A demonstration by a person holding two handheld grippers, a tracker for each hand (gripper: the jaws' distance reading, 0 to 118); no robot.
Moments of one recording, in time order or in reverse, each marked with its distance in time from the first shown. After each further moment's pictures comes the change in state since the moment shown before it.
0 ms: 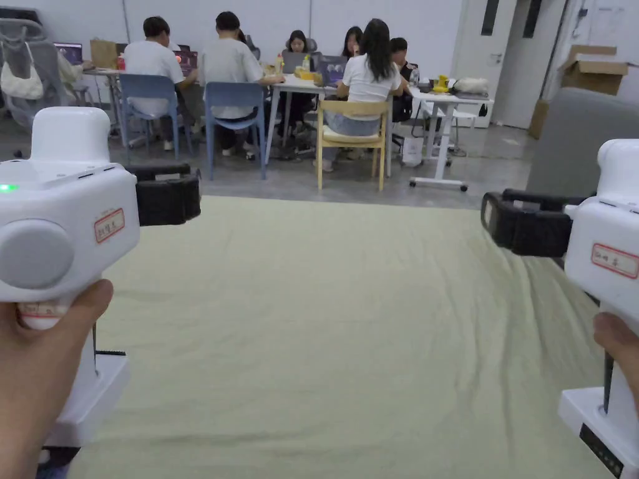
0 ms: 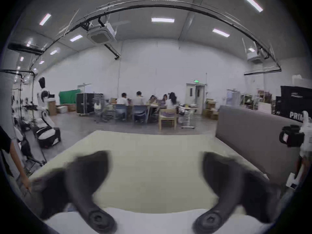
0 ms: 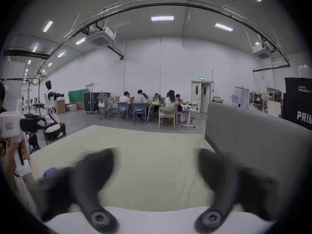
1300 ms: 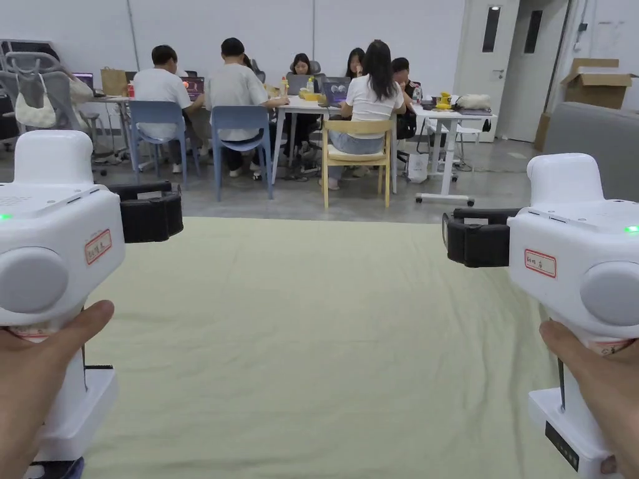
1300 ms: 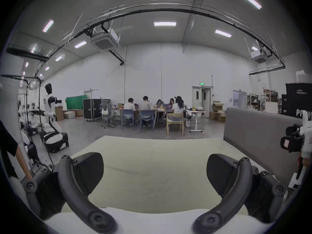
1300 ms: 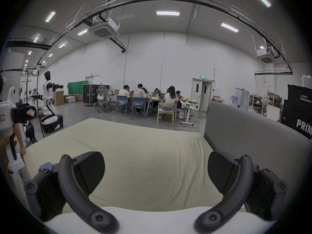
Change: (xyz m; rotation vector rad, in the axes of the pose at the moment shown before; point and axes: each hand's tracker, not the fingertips) left arm -0.005 0.013 0.003 0.048 0.118 -0.030; right arm -0.017 0.004 -0.037 -0.038 -0.017 0.045
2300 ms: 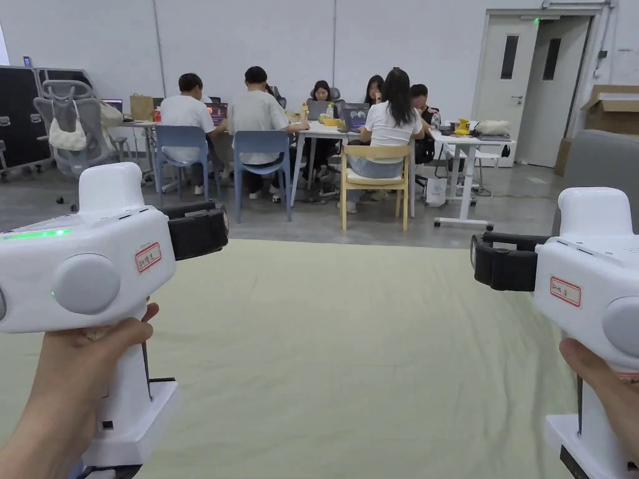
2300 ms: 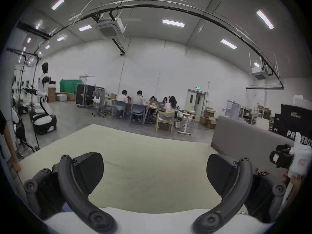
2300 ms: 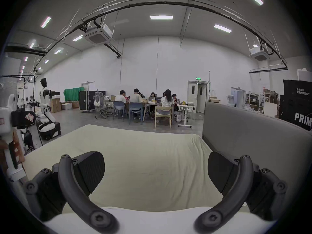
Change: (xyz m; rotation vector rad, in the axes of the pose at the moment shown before) left arm -0.001 -0.003 -0.012 -0.036 -0.056 0.146; right arm 0.004 -0.004 0.000 0.035 -0.028 -0.052
